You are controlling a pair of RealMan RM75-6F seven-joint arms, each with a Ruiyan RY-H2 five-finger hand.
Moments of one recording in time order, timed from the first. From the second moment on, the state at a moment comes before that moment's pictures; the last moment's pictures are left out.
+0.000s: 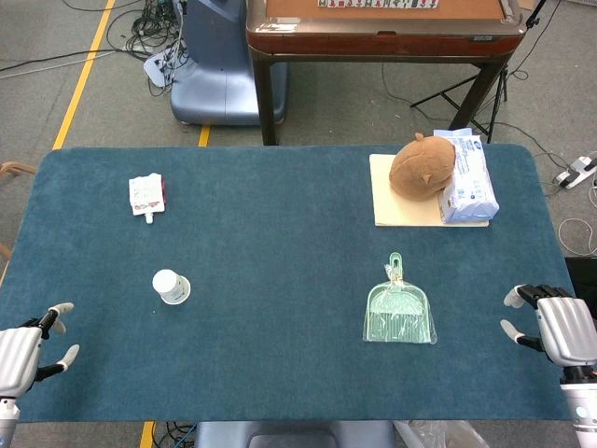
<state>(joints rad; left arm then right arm) -0.06 -1.06 -0.01 -1.75 1.46 1.48 0.16 0.08 -1.05 0.06 -1.67 -1.49 1.44 0.01</state>
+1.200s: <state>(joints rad) -0.13 -1.08 -0.07 -1.74 1.46 1.43 0.11 0.08 -1.05 0.06 -1.68 -1.48 1.44 0.00</state>
